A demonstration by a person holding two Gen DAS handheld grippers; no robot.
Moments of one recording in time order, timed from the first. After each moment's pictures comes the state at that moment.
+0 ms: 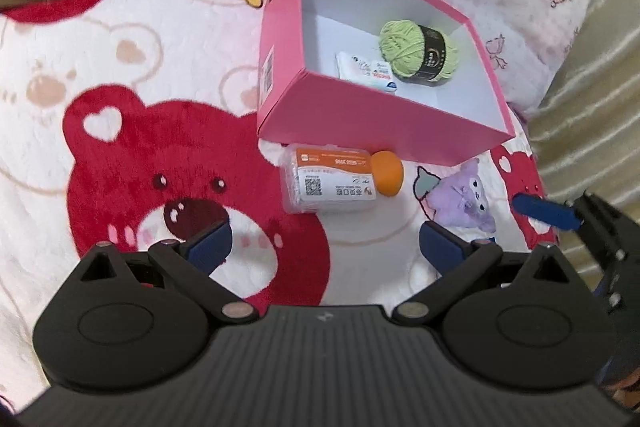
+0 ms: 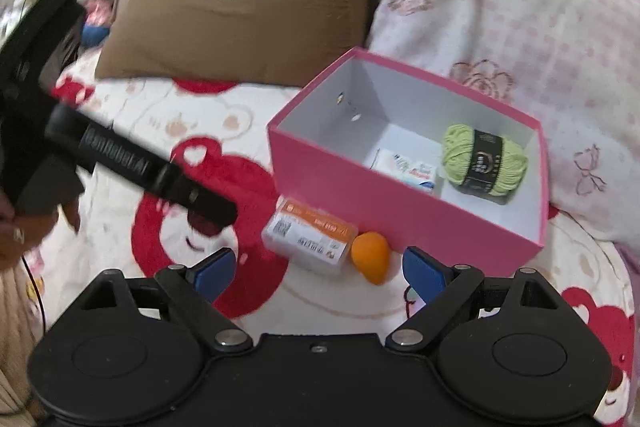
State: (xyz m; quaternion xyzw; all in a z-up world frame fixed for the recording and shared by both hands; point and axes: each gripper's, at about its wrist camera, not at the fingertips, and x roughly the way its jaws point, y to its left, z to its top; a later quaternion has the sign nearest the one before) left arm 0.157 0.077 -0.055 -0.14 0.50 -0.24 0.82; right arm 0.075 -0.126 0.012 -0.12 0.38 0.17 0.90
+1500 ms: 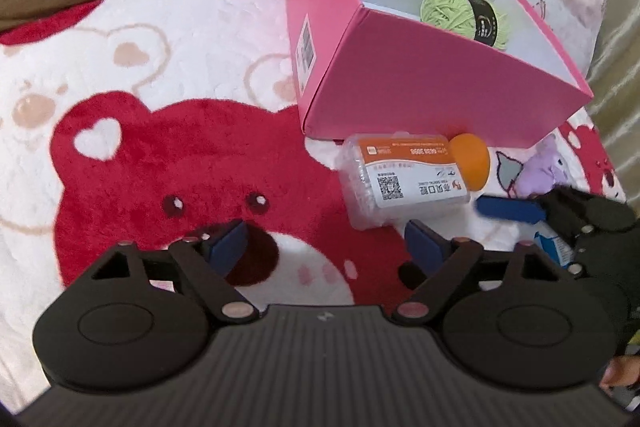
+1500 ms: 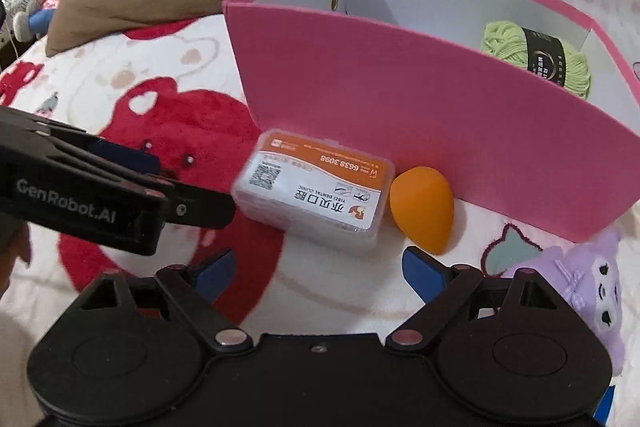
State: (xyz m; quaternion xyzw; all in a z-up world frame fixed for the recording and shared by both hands) left arm 0.174 0.062 -0.125 -0.07 0.46 -0.21 0.86; right arm 0.135 -0.107 -0.105 -0.07 0.43 0.13 0.89
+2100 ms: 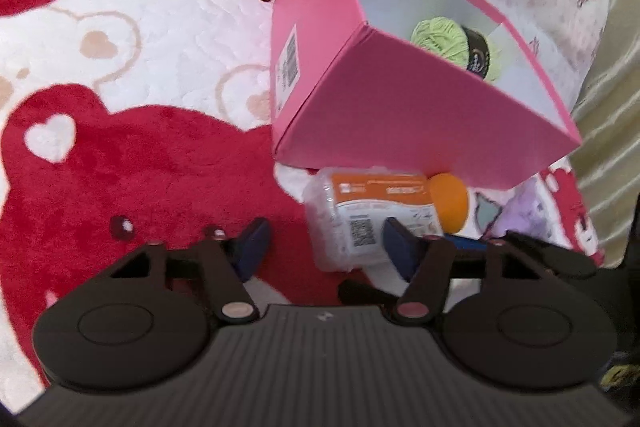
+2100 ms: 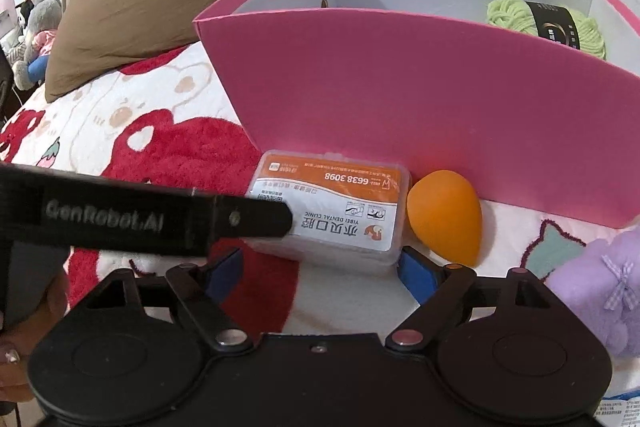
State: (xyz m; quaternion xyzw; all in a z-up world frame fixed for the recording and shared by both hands) left arm 0.196 0.057 -0.135 -0.15 0.45 -0.24 0.85; right arm 0.151 -0.110 -0.117 0.01 0.42 0.14 0.90
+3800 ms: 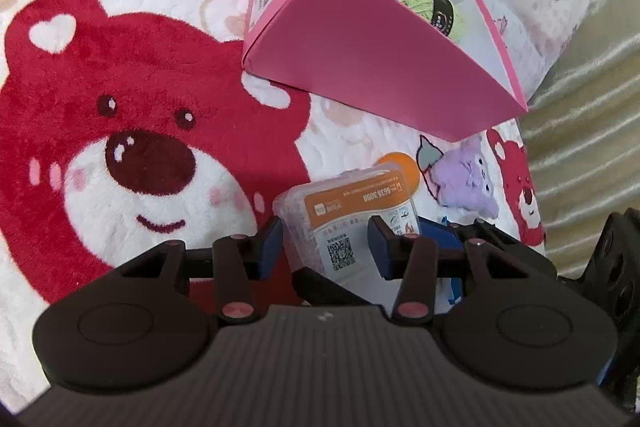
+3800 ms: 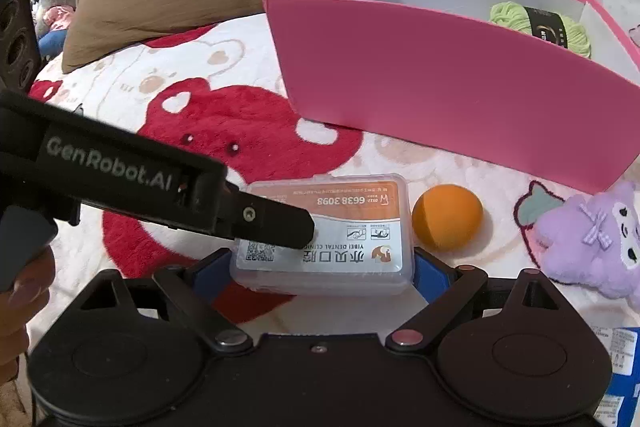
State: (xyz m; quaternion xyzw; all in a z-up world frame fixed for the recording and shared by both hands) left arm 0.154 0.062 -0.119 -0.19 0.51 -0.27 0.79; right arm 0.109 -0.102 -0.104 -0.01 0.43 0.13 0.89
